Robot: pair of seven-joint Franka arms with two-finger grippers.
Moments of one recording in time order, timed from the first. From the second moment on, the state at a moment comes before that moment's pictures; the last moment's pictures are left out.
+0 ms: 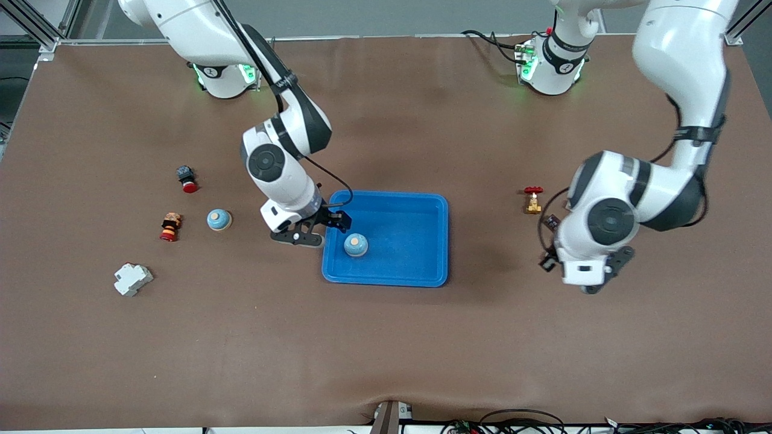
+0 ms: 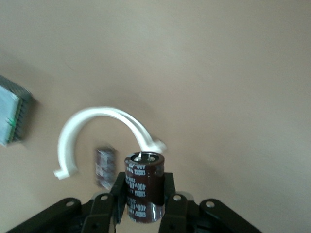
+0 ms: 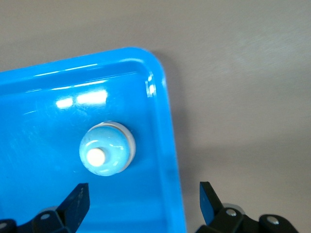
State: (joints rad) left arm 0.07 0.52 -0.33 -1.64 0.31 1.94 -1.08; right arm 0.58 0.53 0.00 -1.84 0.17 2.45 0.66
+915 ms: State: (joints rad) left arm 0.34 0.61 -0.33 -1.83 0.31 2.30 -0.73; right arm 0.65 0.75 0.00 -1.58 0.05 2.37 0.86
